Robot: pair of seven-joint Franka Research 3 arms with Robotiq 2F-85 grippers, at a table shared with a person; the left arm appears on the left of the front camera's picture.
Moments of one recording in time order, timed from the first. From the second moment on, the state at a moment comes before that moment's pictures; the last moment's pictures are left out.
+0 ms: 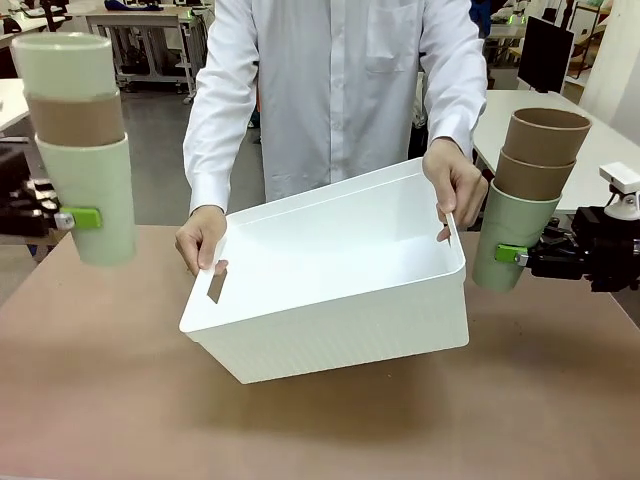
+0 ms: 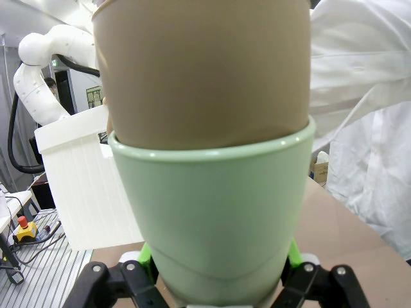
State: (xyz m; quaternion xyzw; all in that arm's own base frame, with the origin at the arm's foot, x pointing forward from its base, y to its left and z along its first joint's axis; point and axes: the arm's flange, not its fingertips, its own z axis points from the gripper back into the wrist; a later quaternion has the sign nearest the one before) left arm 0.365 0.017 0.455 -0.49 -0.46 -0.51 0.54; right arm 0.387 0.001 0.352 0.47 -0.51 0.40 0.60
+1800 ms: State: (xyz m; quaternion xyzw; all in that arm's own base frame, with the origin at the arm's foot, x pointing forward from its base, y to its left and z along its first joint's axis) left arm 0.392 -0.252 0.474 -0.26 -0.20 -0.67 0.67; right arm 0.387 0.001 0.351 0.47 -0.50 0.40 0.60
